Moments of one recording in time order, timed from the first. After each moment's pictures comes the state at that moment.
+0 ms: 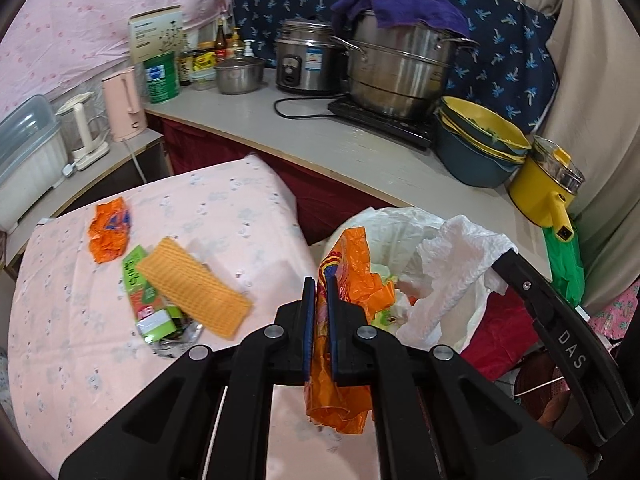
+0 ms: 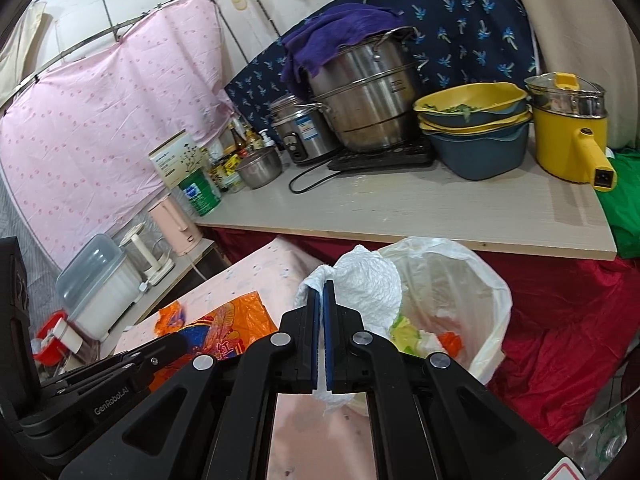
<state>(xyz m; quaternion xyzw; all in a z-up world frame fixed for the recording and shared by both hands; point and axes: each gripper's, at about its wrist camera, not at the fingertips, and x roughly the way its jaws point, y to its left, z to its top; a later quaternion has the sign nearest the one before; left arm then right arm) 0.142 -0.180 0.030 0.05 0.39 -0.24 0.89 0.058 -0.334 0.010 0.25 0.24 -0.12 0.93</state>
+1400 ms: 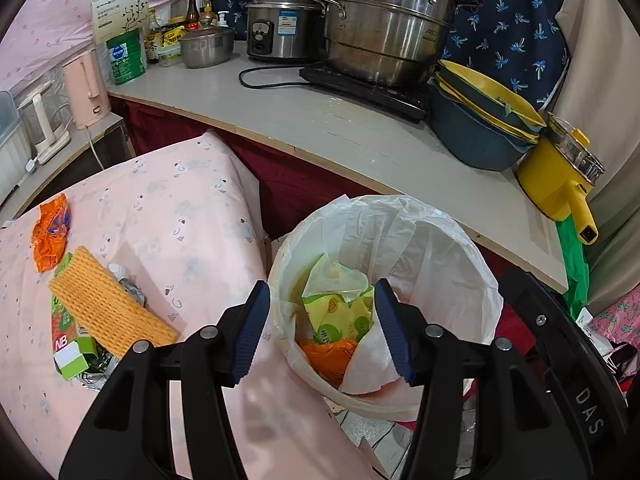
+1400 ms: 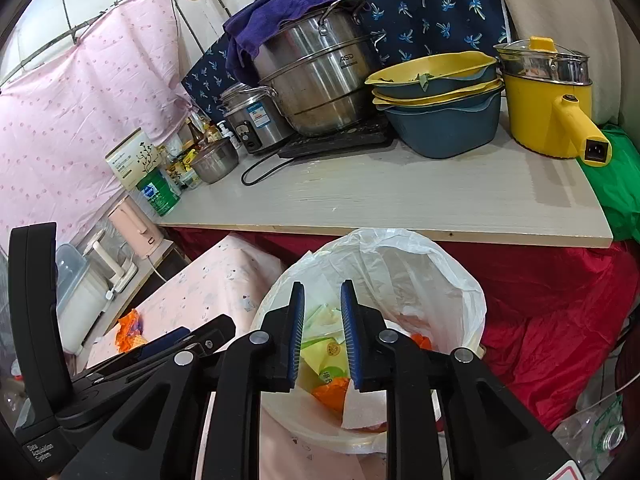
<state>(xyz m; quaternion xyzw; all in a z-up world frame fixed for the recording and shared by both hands) 0.188 -0.250 -0.022 0.05 0.43 -0.25 0.87 0.085 -0.376 -0.026 0.27 0.27 -0.16 0.91</state>
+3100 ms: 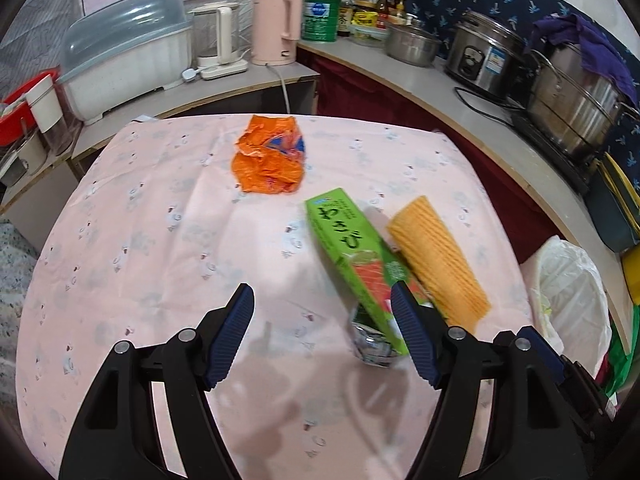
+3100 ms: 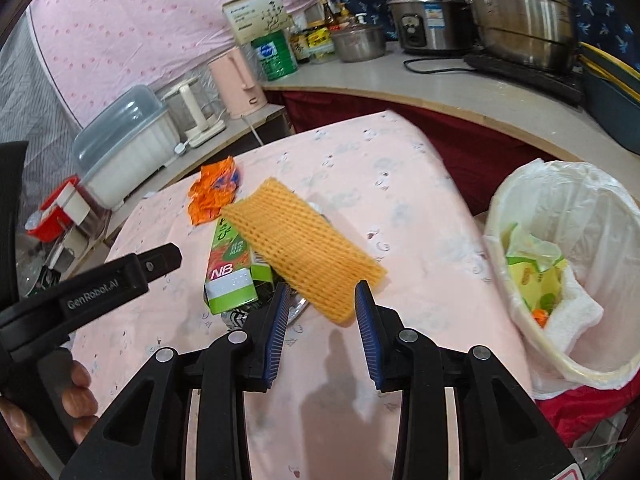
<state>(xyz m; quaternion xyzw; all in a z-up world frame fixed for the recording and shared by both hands) 0.227 0.015 -0.050 -0.04 0.45 -0.04 0.89 0.178 -0.164 -0.075 0.15 0.40 0.02 0.90</state>
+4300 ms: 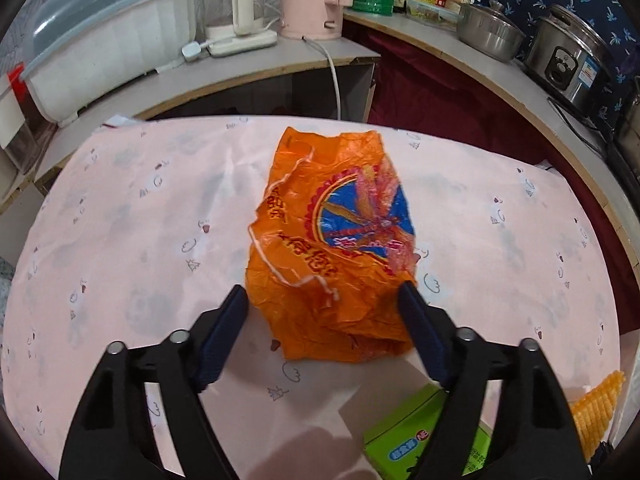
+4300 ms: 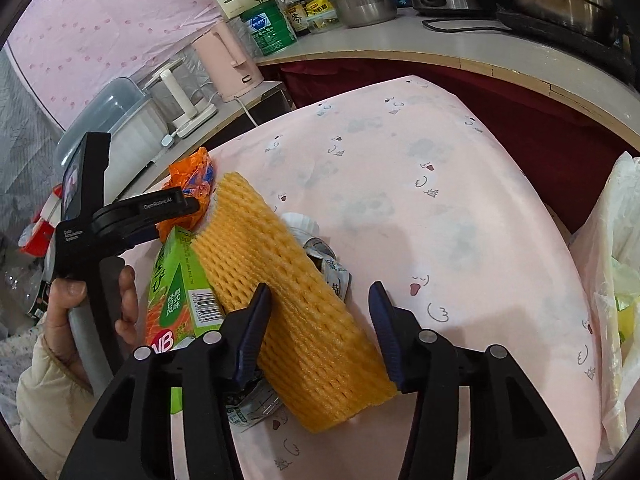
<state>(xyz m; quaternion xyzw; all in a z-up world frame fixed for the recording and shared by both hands) 0.419 0.063 -0.132 -0.04 0.47 0.00 0.88 0.278 -0.162 -0.127 0.17 0.43 0.05 0.88</state>
